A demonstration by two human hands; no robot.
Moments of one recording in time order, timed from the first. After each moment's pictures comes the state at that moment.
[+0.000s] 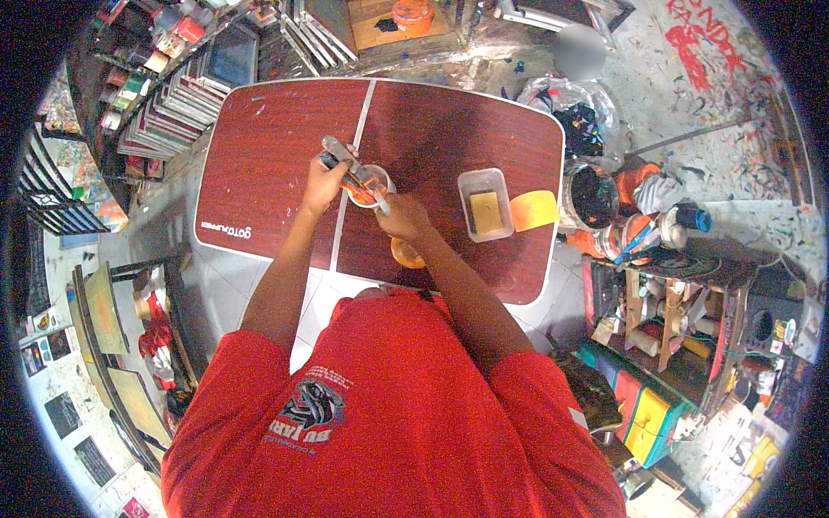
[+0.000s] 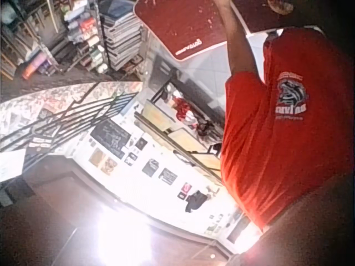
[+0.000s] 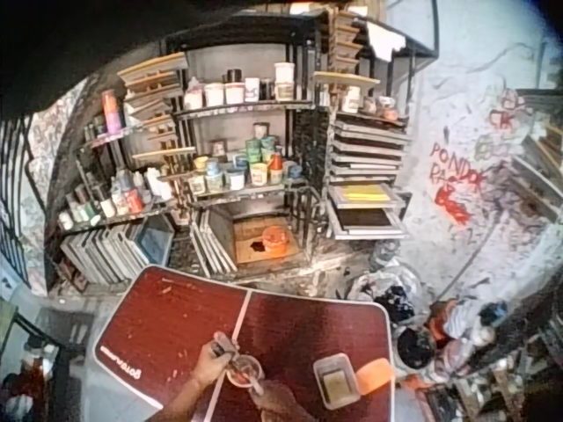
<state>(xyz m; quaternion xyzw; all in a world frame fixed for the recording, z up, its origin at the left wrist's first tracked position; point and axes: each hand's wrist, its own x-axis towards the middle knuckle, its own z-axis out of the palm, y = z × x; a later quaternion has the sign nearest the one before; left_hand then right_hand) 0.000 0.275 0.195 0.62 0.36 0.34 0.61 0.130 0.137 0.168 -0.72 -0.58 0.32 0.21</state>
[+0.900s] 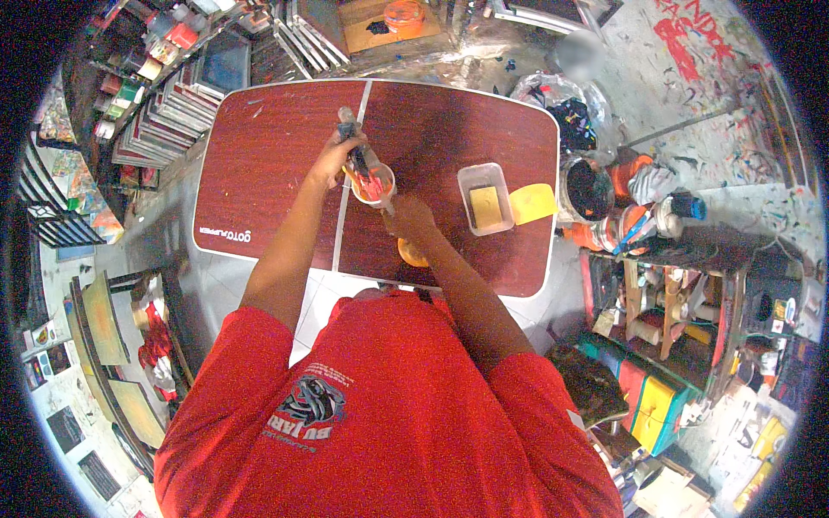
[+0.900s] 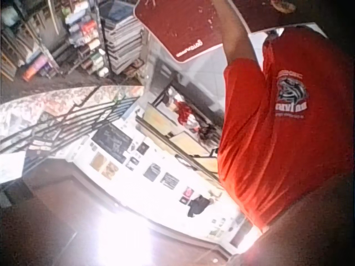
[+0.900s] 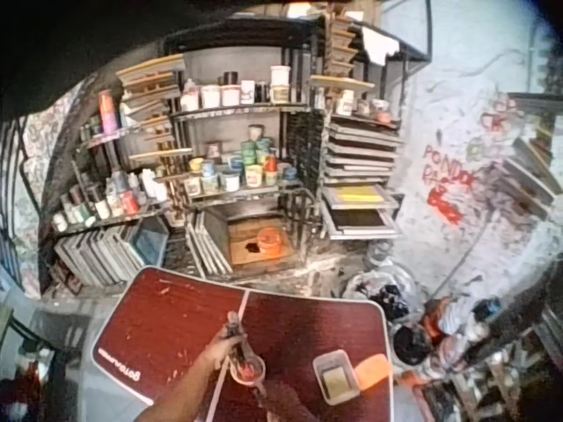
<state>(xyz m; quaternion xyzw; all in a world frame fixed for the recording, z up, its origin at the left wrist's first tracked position) 0.023 0.307 0.191 0.51 0.38 0.24 0.74 0.122 0.121 0.163 -0.76 -0.57 0.27 0.19</state>
